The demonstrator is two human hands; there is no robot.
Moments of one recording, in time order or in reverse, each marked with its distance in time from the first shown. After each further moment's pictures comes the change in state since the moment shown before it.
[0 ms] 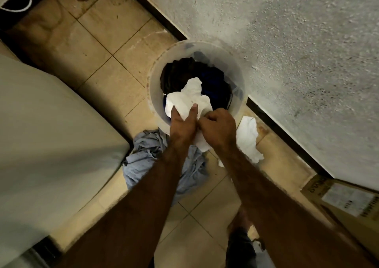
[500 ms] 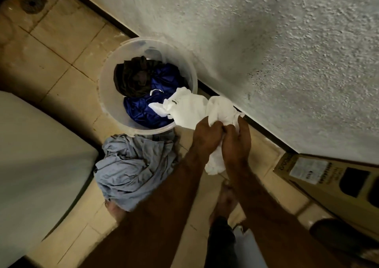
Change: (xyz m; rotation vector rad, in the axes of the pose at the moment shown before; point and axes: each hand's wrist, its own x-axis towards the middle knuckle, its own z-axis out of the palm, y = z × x) left_hand -0.104 -0.026 0.156 0.172 -0.341 0.064; right_hand -0.039 0.120 -0.115 0.455 0.399 0.212
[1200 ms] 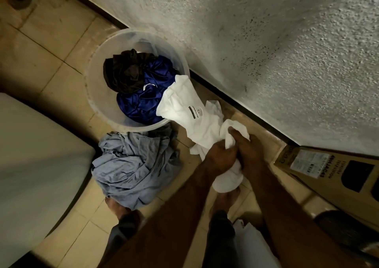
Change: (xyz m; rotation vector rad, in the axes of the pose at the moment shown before) left_hand -0.017 -0.054 0.045 0.142 -0.281 -0.131; right_hand 0.039 0.050 -0.057 0.060 -0.090 0.380
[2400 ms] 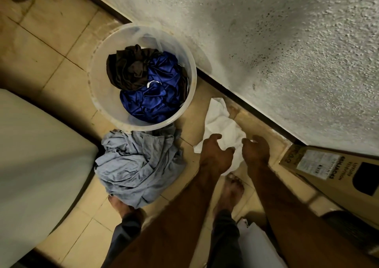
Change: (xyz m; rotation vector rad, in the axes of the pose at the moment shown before) left_hand 0.020 -0.023 -0.019 0.148 0.224 -0.018; right_hand 0.024 0.021 0.010 -0.348 0.218 -0.014
